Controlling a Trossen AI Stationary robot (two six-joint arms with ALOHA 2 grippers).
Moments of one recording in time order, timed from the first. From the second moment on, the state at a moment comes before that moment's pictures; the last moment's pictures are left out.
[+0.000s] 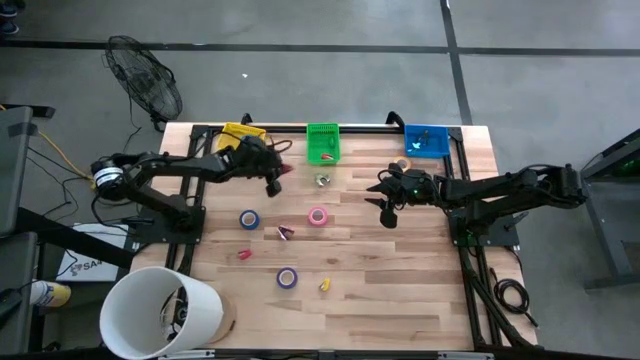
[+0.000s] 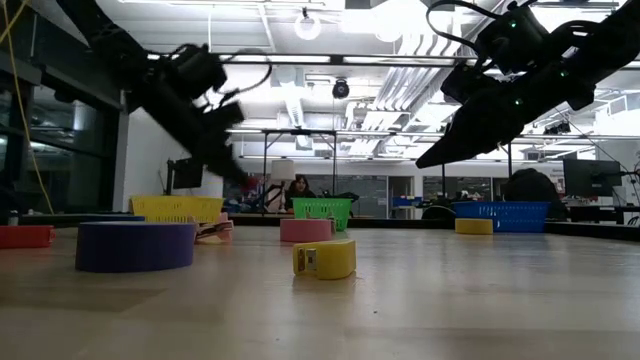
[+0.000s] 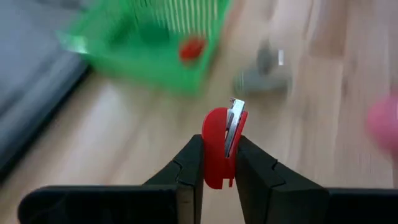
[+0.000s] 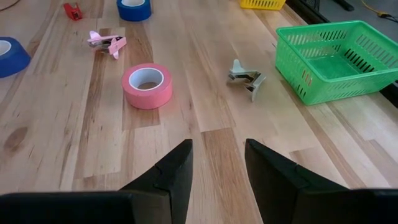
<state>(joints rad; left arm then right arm) 0.52 1.38 0.59 0.18 0.06 0.16 -0.21 1.18 0.36 0.33 0.02 -0.02</state>
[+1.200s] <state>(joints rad) 0.46 1.90 1.12 0.22 -0.39 -0.09 -0.21 1.18 0.36 0.32 0.04 -0.01</state>
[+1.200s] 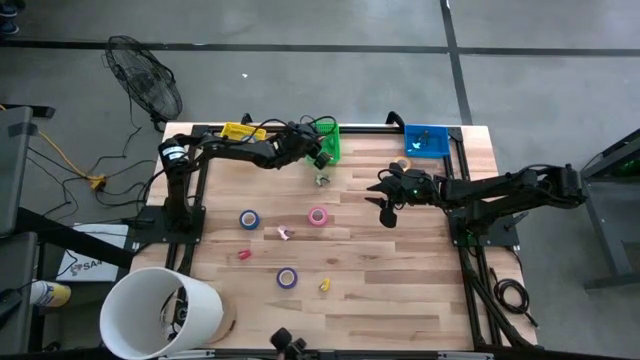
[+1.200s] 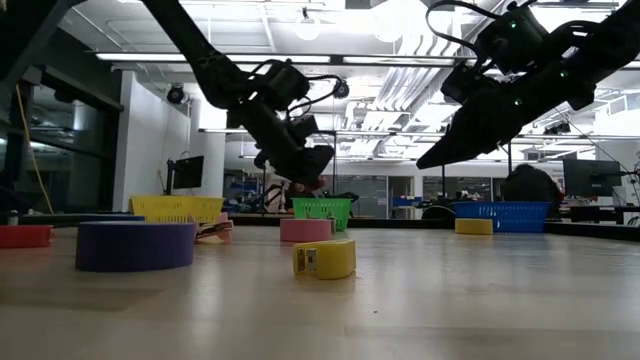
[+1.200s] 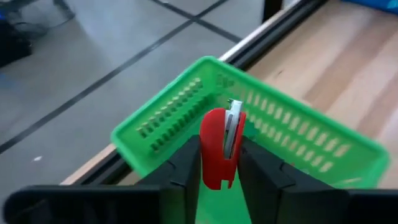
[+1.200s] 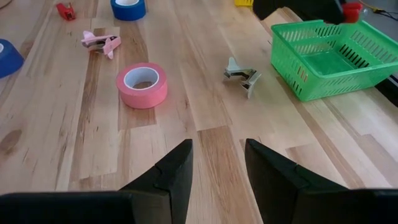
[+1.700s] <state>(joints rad) 0.46 1.89 1.12 0.16 -0.29 0.04 -0.21 1.18 0.36 0.32 0.04 0.00</state>
